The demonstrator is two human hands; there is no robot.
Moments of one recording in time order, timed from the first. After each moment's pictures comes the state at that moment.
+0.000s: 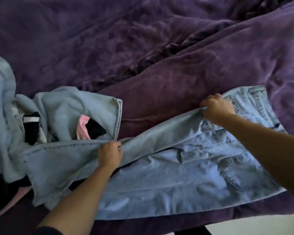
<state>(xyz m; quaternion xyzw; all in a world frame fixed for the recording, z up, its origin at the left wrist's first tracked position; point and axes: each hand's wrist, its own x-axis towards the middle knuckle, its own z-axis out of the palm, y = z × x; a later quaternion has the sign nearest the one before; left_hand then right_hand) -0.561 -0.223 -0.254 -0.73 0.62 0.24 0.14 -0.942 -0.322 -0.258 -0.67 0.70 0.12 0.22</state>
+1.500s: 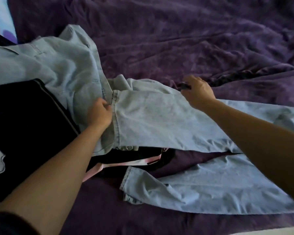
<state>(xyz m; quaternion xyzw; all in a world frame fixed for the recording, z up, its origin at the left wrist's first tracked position) -0.191 -0.280 -0.173 -0.83 0.45 0.28 -0.17 -0.493 -0.362 -0.141 -0.71 0.68 -0.05 0.21</state>
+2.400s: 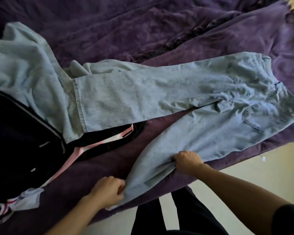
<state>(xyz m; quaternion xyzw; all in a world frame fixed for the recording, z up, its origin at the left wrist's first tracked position) -0.272 -0.004 -0.179 -0.46 0.74 0.40 0.28 -0.597 -0.008 -0.229 -0.65 0.61 0.28 0.34</state>
